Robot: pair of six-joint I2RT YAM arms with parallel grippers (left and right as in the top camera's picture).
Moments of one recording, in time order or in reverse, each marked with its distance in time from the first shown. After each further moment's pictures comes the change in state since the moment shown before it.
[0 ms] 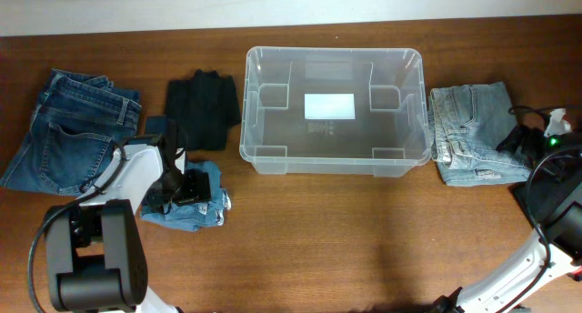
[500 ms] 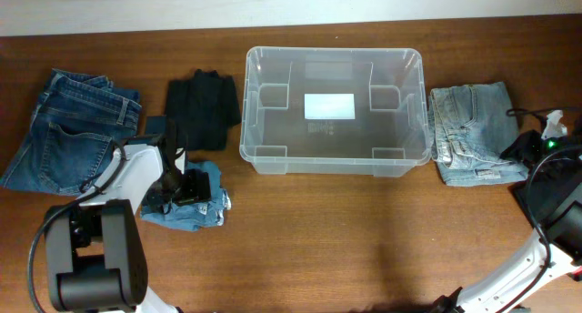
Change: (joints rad) left arm 0.000 0.000 0.000 0.000 0.000 0.000; right arm 0.000 0.000 -0.018 -0.008 -0.032 -0.003
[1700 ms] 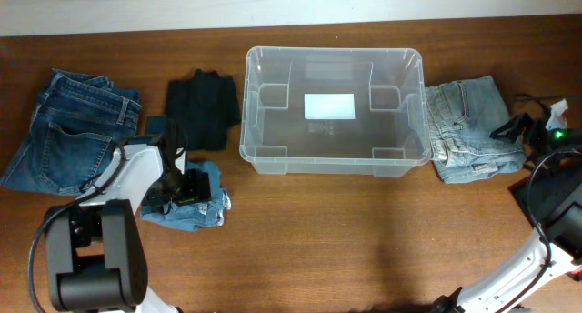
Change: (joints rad) left arm 0.000 0.000 0.000 0.000 0.000 0.000; right arm -0.005 0.010 0.101 -0.158 -0.199 0.060
